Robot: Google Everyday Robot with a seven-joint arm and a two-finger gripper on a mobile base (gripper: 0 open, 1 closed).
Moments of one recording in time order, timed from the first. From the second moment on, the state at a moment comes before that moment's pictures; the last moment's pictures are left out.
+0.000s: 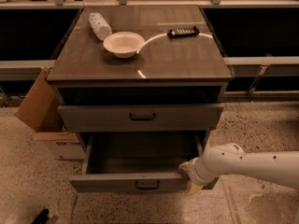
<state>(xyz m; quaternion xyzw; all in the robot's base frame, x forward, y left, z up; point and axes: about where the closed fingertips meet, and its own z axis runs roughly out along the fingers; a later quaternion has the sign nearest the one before) 0.483 -0.153 0.426 -0.74 0.64 0.04 0.18</state>
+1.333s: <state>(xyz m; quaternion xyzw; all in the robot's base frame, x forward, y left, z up) 0.508 -0.212 0.602 -0.80 0.56 0.03 0.23</state>
